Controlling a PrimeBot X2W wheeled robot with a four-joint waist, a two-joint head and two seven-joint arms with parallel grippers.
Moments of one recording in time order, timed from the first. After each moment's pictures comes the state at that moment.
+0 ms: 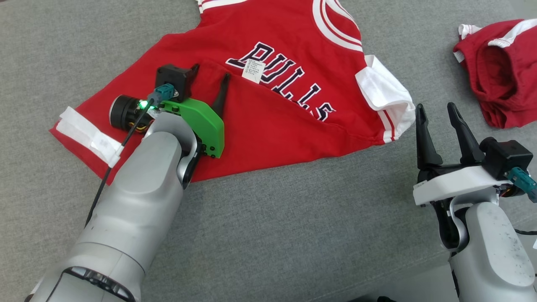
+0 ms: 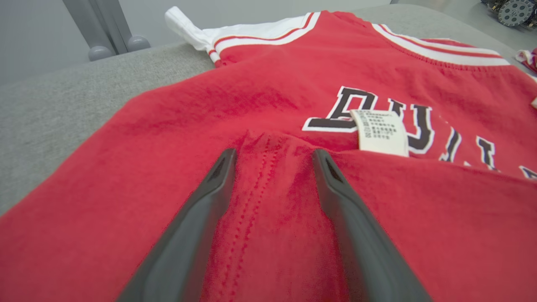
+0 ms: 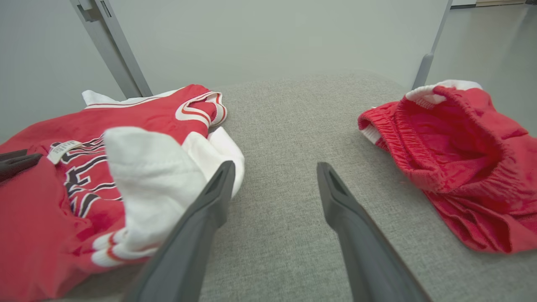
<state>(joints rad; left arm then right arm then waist) -0.98 0.05 -0.67 1.06 -0.54 -0.13 -0.21 -0.37 -0.05 -0.06 0.28 0.24 0.13 -0.26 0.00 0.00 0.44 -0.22</state>
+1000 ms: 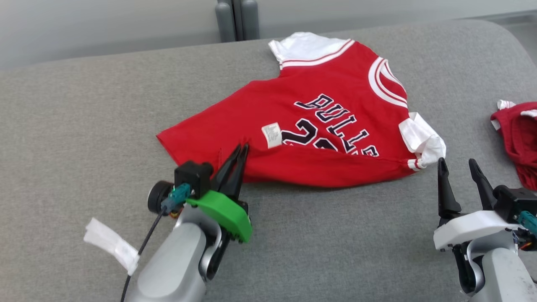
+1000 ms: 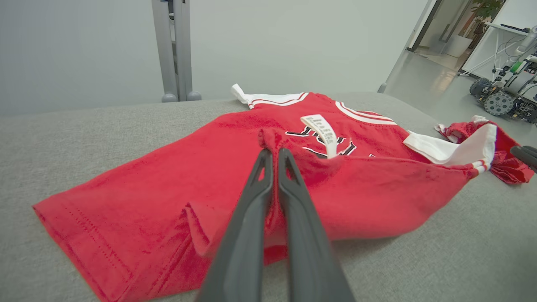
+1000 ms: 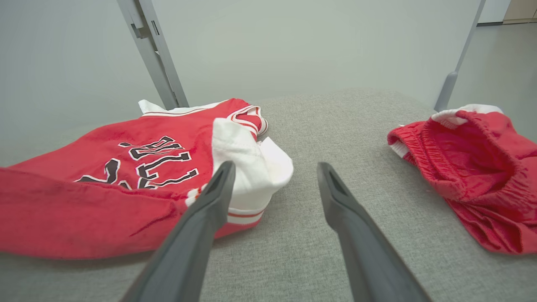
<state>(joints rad) -0.51 0.05 -0.56 0.60 -0.48 -0.13 -0.26 -0.22 -0.05 -0.17 0.35 0.16 0.13 -0.26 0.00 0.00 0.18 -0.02</state>
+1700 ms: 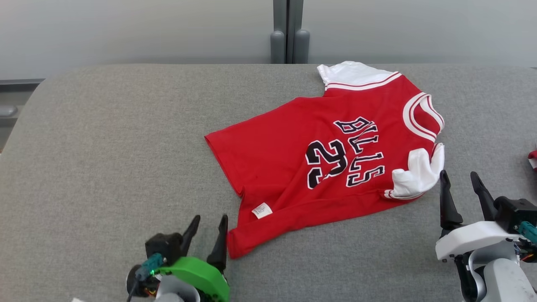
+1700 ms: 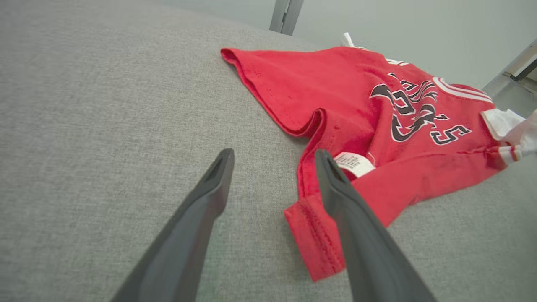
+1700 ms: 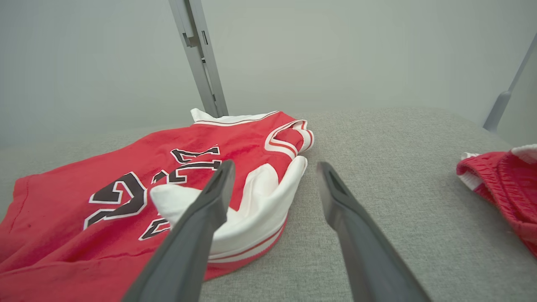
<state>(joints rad) -0.17 0.05 -0.41 0.56 -0.49 -0.10 -0.26 -0.18 -0.05 -0.19 0.36 0.16 0.13 -0.26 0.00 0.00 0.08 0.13</state>
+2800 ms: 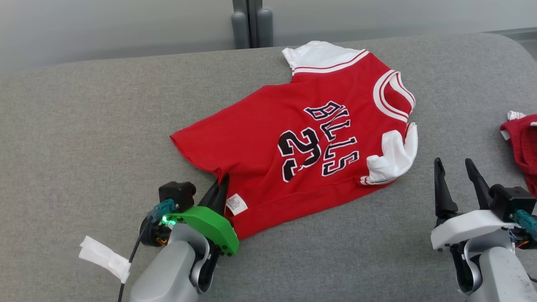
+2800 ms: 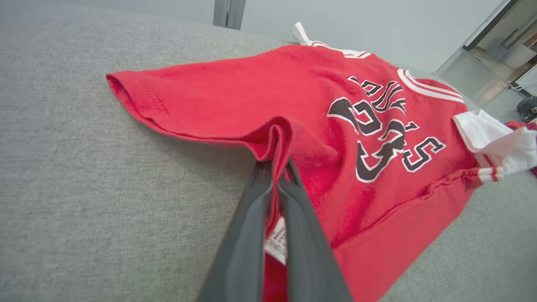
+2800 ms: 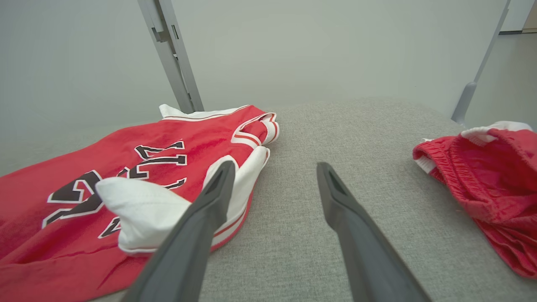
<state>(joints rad) -0.48 0.05 -0.56 0.80 -0.66 -0.12 -0.26 -0.22 -0.05 -0.16 0.36 0.15 0.13 -0.26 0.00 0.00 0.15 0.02</state>
